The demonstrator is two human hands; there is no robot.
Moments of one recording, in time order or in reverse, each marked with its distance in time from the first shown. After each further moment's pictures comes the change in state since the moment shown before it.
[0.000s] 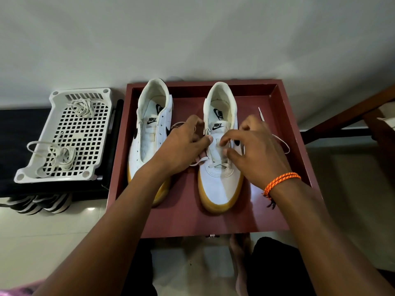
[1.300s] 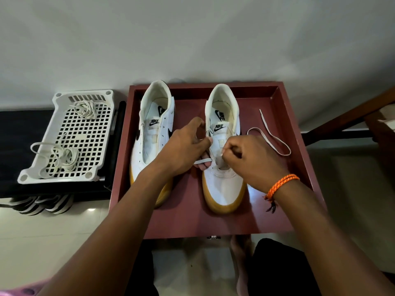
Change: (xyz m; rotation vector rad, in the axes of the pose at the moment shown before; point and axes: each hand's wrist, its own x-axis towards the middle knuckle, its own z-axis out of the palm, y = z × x) left_hand -0.003 0.005 -0.002 -0.104 -0.072 -0.026; right_hand 0.002 -0.014 -0.001 0.166 -0.174 0.114
